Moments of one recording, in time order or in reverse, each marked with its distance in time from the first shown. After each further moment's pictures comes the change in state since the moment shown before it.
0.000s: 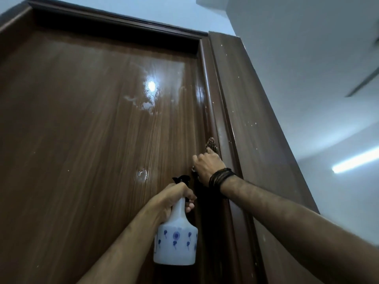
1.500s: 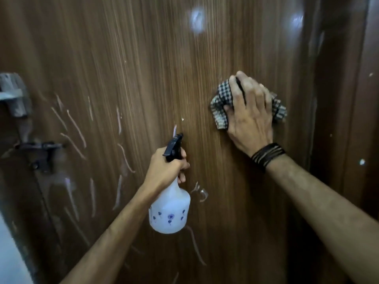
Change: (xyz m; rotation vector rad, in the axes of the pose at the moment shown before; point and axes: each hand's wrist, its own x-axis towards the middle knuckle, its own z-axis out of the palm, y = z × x) left_hand -0.252 -0.286 -0.108 0.367 0.414 -0.182; right_hand -0.266 -0.280 0.072 0.735 0.287 0.304
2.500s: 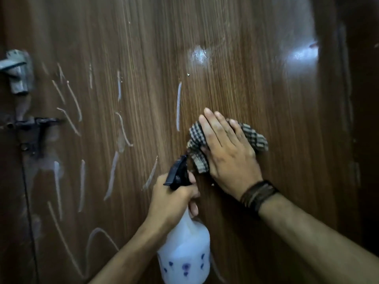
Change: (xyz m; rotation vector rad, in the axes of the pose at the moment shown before) left_hand -0.070 -0.132 0.034 -0.198 0.070 0.109; right_hand -0.166 -0.087 0.041 0.081 -0.104 -0.123
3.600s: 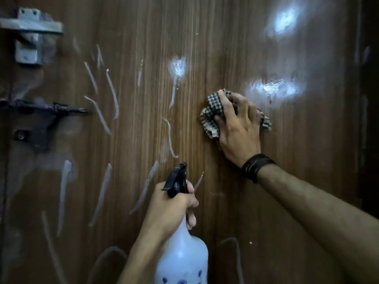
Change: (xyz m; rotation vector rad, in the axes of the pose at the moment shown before) left_hand 0.028 0.002 -0.127 -0.264 -0.204 -0.108; right_hand 0.126 -0.056 0.027 -0.130 0.153 0.069
